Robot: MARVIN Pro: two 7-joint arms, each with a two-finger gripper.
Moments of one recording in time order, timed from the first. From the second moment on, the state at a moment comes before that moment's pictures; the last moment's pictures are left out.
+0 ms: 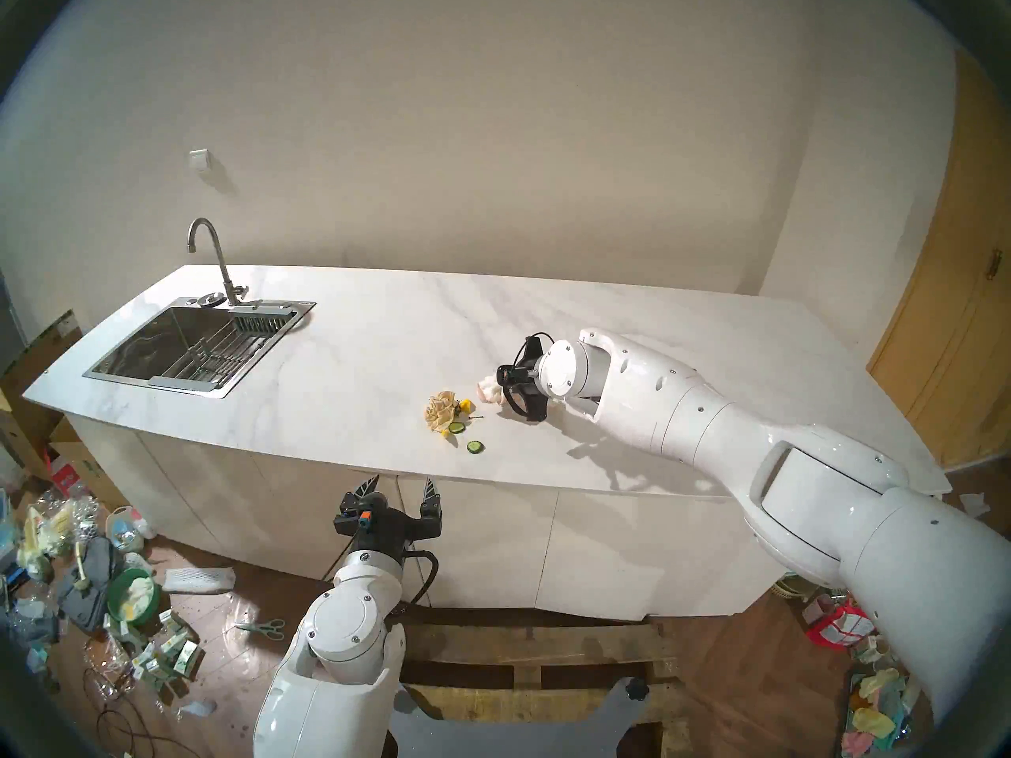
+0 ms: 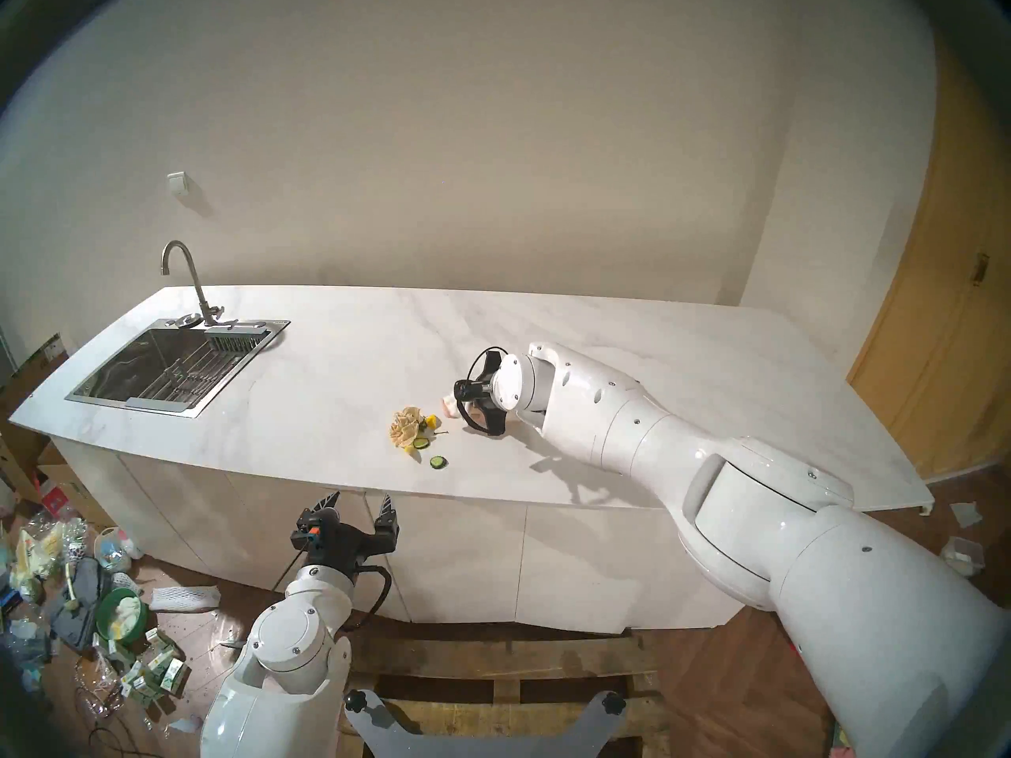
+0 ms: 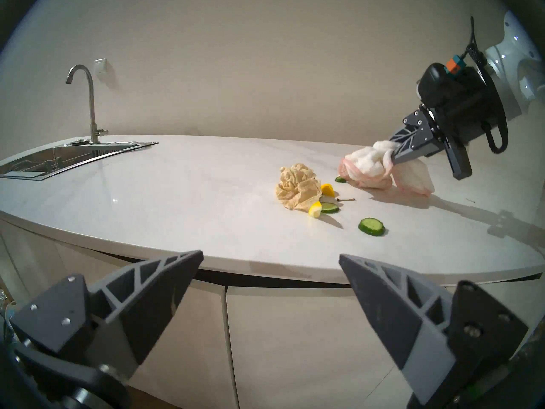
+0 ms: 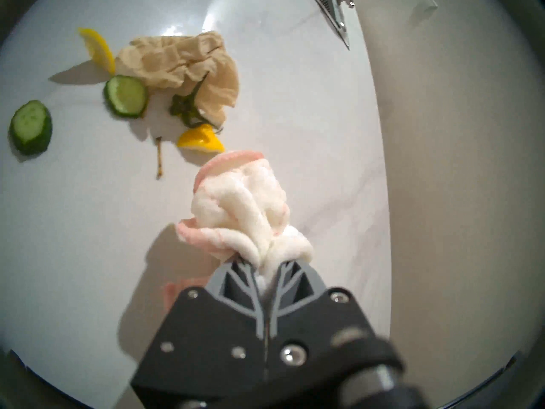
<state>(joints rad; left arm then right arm) 1.91 -1.56 -1.52 -1.77 -0.02 -0.01 0.05 -0.50 -1.34 0.40 -0.85 -0.27 0.19 0.51</state>
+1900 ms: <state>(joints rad) 1.91 -1.56 -1.52 -1.77 -0.02 -0.01 0.05 -0.51 -1.32 0.35 -0.94 -0.32 0.12 0.56</state>
